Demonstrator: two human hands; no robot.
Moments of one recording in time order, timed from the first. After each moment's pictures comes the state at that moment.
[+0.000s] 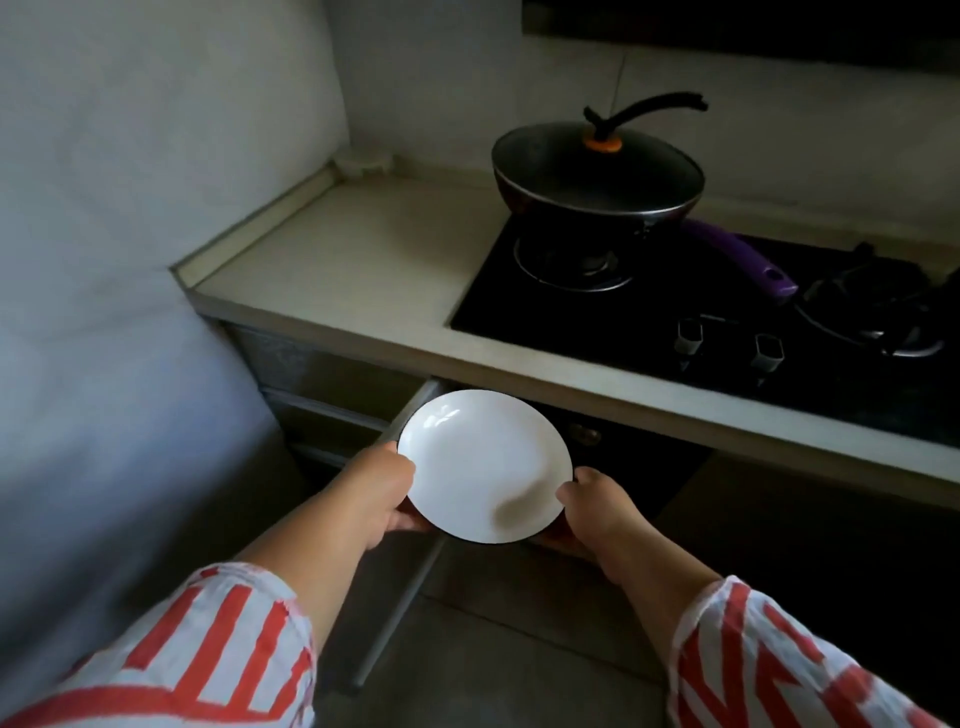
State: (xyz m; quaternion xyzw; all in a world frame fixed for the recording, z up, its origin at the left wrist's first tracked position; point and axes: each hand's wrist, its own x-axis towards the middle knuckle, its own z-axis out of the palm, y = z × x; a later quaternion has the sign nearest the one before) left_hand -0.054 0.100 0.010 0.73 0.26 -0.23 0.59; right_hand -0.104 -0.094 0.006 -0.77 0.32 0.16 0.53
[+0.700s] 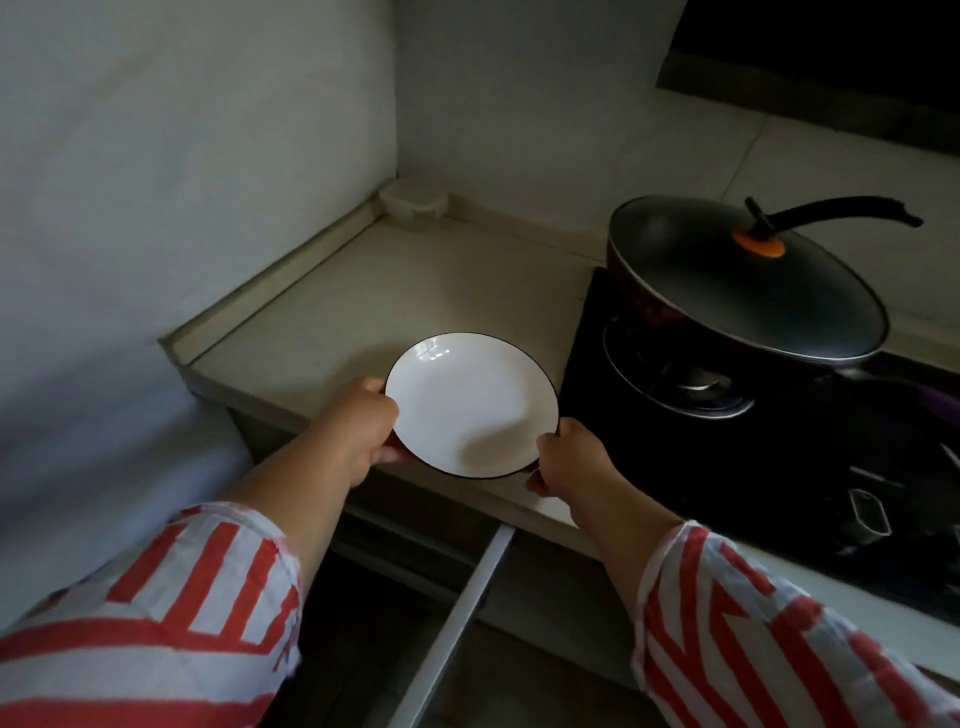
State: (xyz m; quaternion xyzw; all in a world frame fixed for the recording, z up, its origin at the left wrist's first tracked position) left_hand 0.208 0.190 0.032 0.71 0.20 -0.15 0.66; right_hand 0.170 0.009 0.027 -0.78 0.32 0.10 0.53
